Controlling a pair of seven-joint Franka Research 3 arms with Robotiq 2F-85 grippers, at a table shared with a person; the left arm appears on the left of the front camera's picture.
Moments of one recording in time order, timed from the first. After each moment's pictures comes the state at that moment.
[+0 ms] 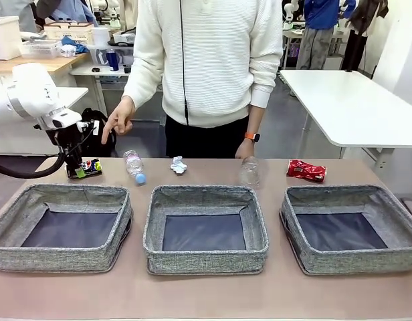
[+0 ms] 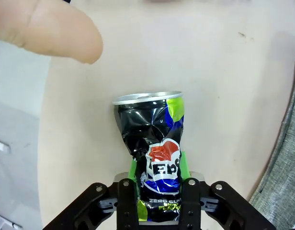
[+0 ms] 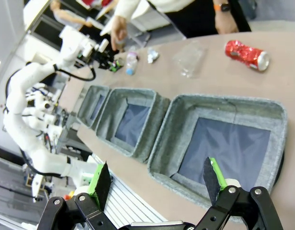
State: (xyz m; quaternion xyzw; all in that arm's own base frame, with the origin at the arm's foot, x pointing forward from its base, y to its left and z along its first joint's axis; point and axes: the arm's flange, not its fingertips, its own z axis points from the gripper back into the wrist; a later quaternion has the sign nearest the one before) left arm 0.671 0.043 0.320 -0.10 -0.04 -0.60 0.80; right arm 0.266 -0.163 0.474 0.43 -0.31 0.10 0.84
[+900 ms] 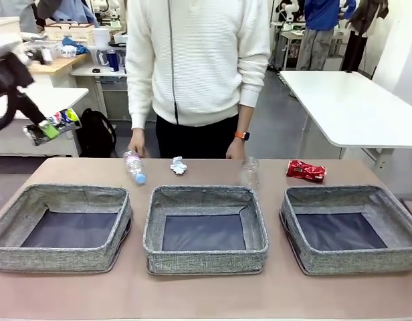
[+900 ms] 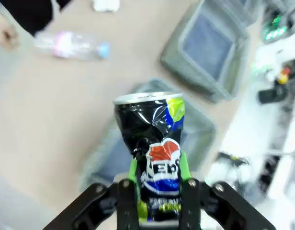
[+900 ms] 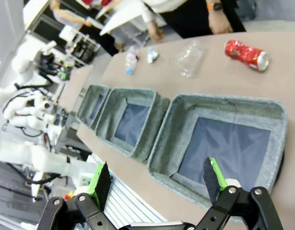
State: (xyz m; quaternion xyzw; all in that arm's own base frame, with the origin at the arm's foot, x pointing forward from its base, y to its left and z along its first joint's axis) left arm 0.478 0.035 0.539 -0.28 -0.10 -0.42 0.86; right arm 0.266 -0.162 0.475 0.43 -0.31 0.10 0.84
